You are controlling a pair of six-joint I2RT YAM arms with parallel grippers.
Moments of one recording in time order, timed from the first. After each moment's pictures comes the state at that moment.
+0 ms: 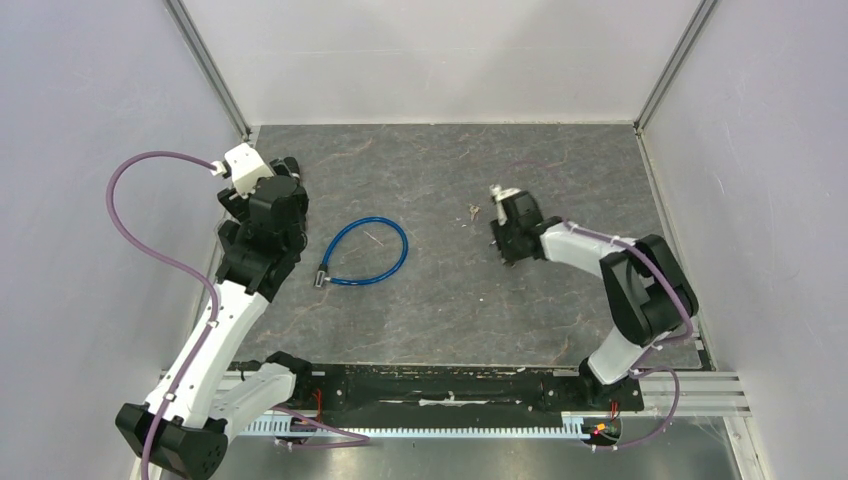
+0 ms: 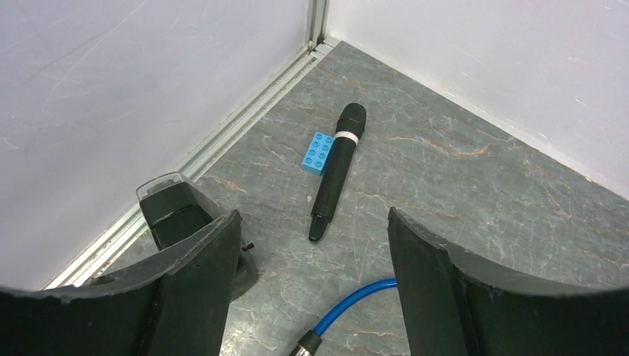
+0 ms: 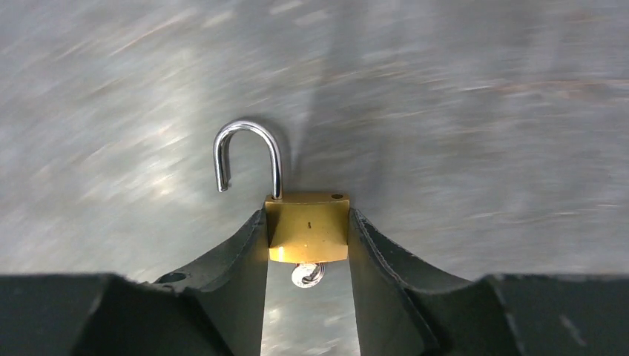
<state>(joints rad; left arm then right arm) -0.34 0.94 1.01 -0.38 -0.88 -0.38 0.51 1.66 0.89 -0.27 0.11 0.09</state>
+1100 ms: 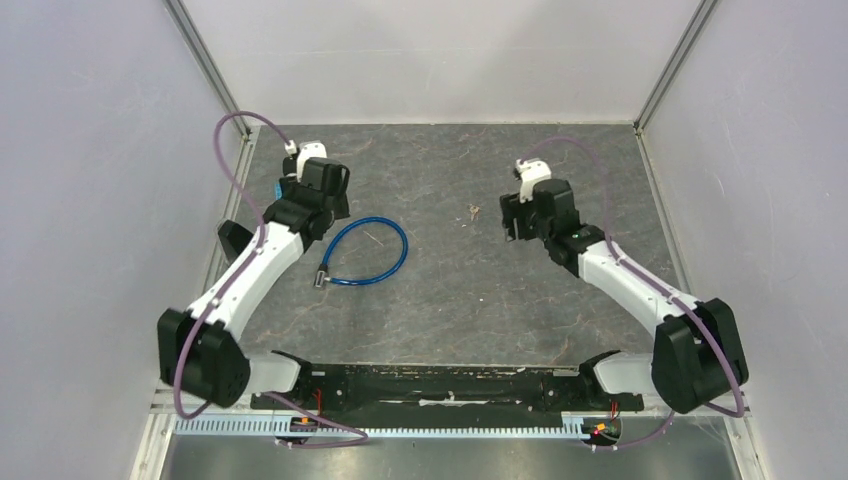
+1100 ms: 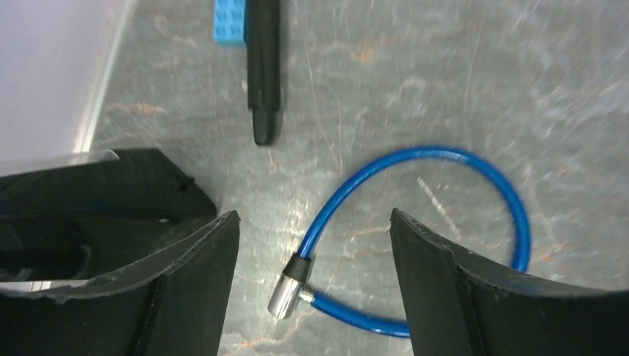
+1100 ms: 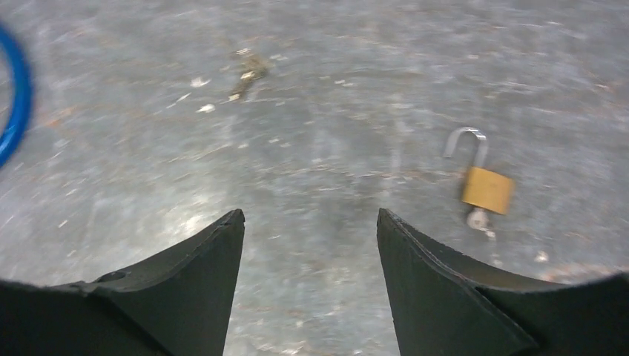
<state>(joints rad) -0.34 1.27 1.09 -0.51 -0.57 -0.33 0.34 1.33 0.85 -0.13 0.10 0.02</state>
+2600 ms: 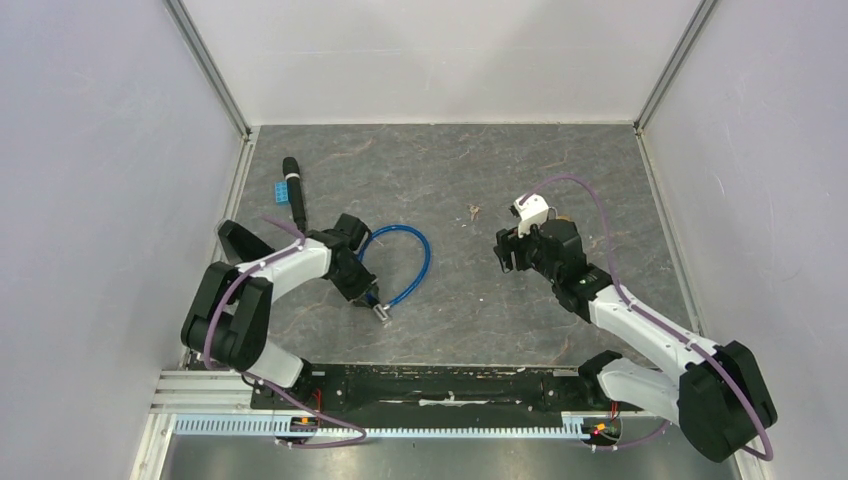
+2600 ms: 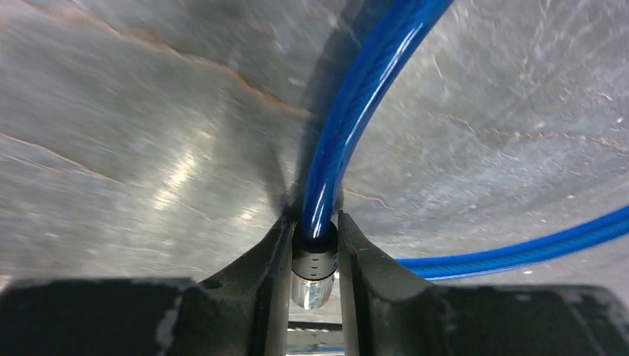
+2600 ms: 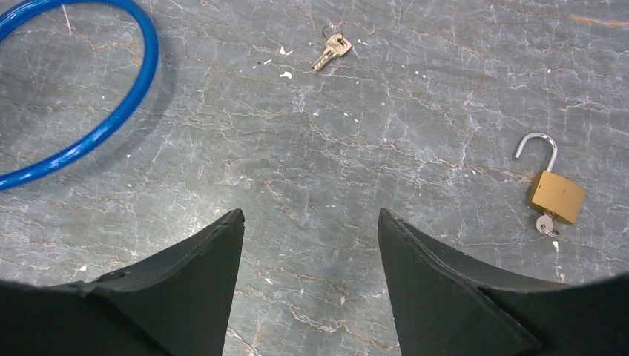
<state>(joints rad) -0.36 1.51 0.78 -0.68 0.08 -1.03 0.49 1.06 0.53 0.09 0.02 -0.01</state>
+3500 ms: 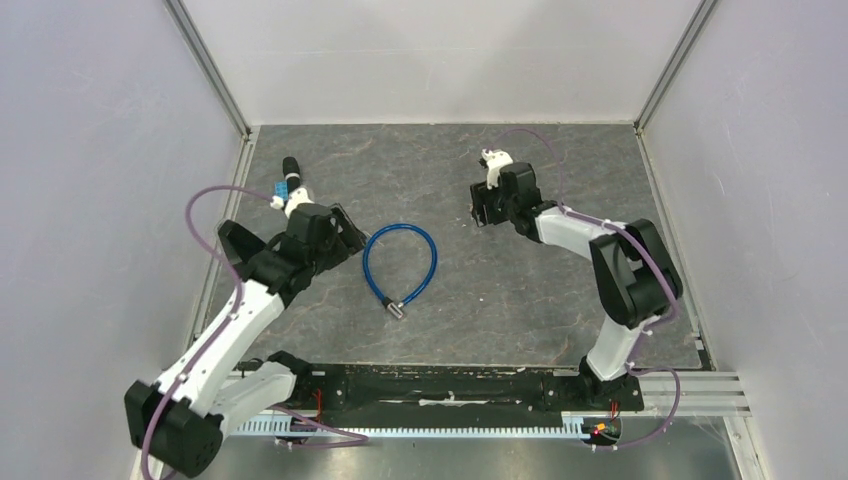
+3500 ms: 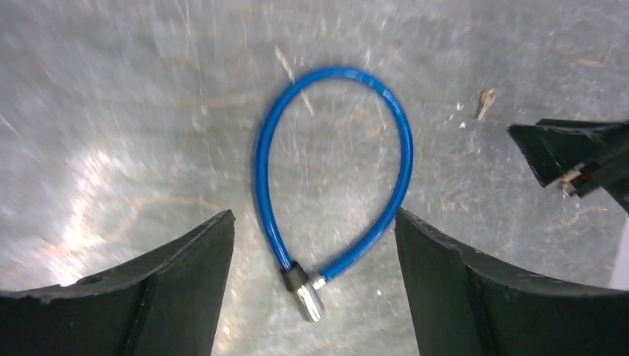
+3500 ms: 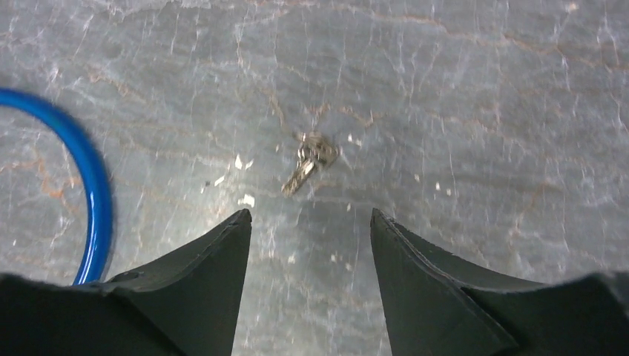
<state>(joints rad) -0.42 0.99 0.82 -0.59 -0.21 -0.86 0.40 1.76 1.02 0.09 -0.06 0.03</state>
